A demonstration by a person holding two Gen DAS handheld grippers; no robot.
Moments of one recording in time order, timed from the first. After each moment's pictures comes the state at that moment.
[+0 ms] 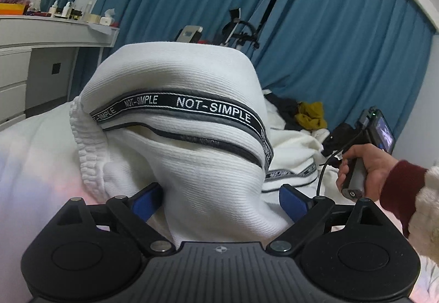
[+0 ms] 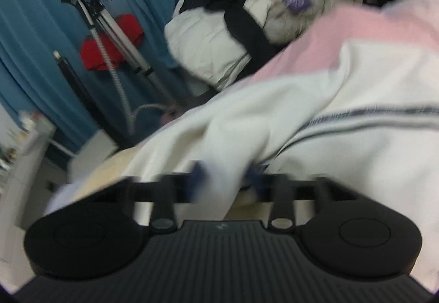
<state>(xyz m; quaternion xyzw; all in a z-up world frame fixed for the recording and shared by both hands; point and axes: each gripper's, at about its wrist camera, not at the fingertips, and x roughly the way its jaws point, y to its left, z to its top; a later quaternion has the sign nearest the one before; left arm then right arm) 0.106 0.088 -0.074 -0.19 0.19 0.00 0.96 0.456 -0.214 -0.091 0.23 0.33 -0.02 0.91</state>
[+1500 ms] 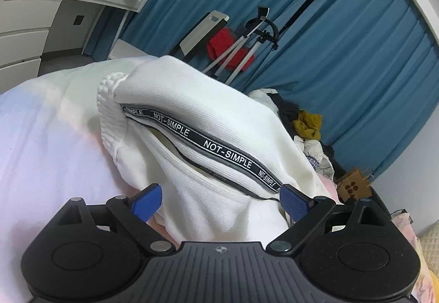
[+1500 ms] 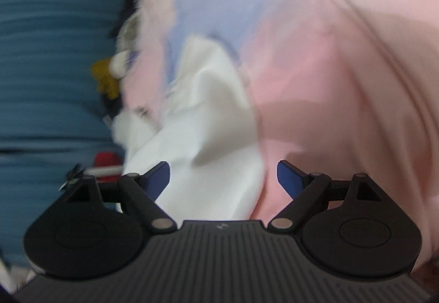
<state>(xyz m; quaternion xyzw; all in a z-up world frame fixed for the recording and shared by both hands) 0.049 0.115 -0.047 -0.32 0.23 0.01 0.92 0.089 -0.507 -0.197 0.68 0.29 -0.15 0.66</state>
